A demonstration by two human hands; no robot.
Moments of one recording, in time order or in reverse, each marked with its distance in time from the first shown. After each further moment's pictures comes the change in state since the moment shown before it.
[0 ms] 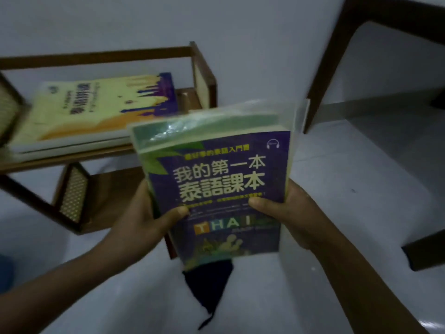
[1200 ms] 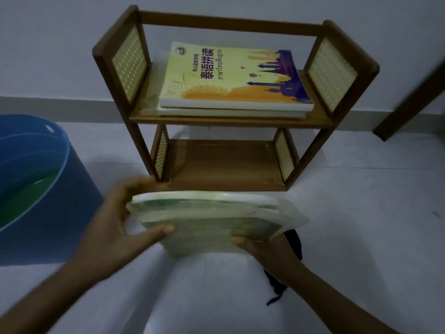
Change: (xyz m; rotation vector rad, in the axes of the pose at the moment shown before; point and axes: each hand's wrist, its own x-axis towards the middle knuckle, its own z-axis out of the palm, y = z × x) left_hand -0.124 -0.034 -0.171 0.264 0.277 0.050; right_hand -0.017 0.089 0.200 -0.134 -0.168 0.089
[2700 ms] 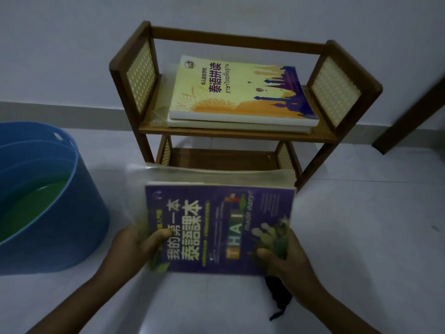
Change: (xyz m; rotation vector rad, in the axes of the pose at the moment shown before) left_hand -0.006 -0.092 0.025 0.057 -0.011 -0.257; right_hand -0.004 0.033 -0.030 0.131 0.082 0.087
